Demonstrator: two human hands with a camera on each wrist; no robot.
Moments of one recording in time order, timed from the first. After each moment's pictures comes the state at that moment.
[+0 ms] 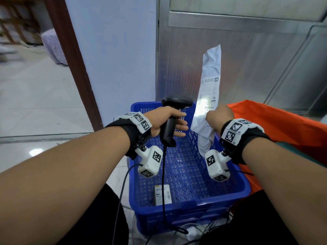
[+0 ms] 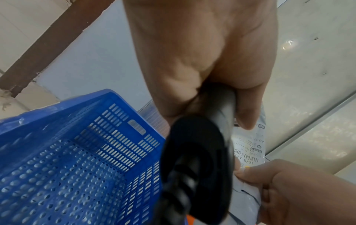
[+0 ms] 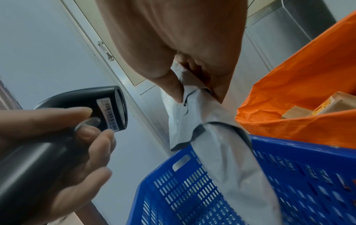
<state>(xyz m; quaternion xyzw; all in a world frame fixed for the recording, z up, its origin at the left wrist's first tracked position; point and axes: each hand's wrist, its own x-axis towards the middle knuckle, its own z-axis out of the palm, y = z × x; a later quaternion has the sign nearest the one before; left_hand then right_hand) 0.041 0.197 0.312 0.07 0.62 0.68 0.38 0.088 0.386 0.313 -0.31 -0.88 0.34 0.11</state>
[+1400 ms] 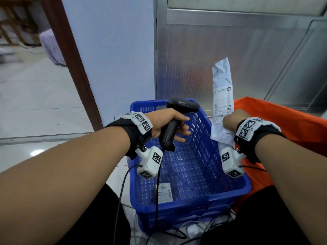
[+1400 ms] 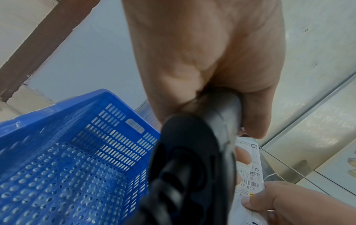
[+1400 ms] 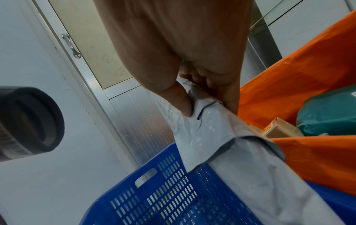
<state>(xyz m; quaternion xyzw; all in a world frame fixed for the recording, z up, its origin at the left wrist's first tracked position) 0.045 0.197 0.309 0.12 0.64 0.62 0.44 0.112 0.431 0.309 -0.38 -0.88 0.29 0.05</state>
